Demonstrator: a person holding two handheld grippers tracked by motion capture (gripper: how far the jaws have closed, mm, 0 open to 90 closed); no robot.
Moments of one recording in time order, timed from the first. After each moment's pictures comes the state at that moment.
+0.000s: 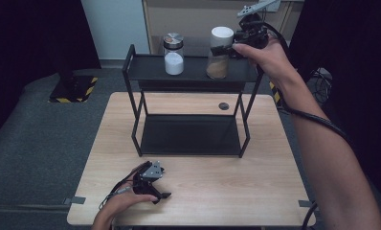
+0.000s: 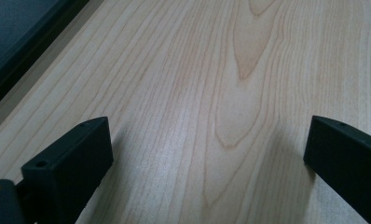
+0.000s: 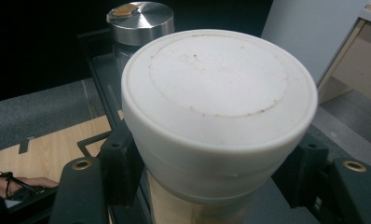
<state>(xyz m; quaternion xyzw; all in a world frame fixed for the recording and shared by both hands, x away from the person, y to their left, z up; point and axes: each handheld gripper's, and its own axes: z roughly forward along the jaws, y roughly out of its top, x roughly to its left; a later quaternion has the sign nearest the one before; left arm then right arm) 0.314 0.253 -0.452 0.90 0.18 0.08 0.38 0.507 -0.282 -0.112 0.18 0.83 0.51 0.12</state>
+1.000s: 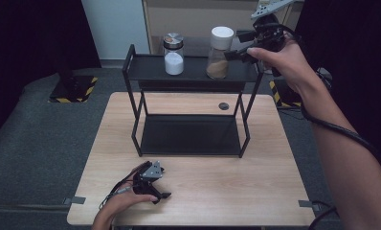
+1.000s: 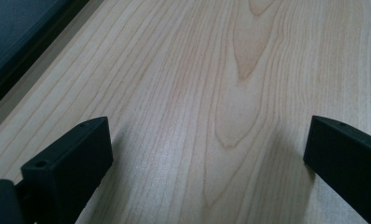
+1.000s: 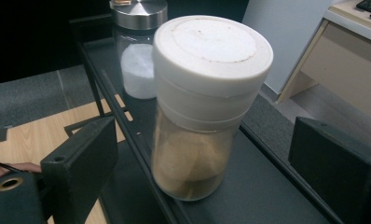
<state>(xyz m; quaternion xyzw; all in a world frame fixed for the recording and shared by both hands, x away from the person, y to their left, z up) 0.314 0.253 -0.451 0.90 0.18 0.07 0.38 0.462 -0.302 -0.096 0.20 0.84 0.48 0.17</state>
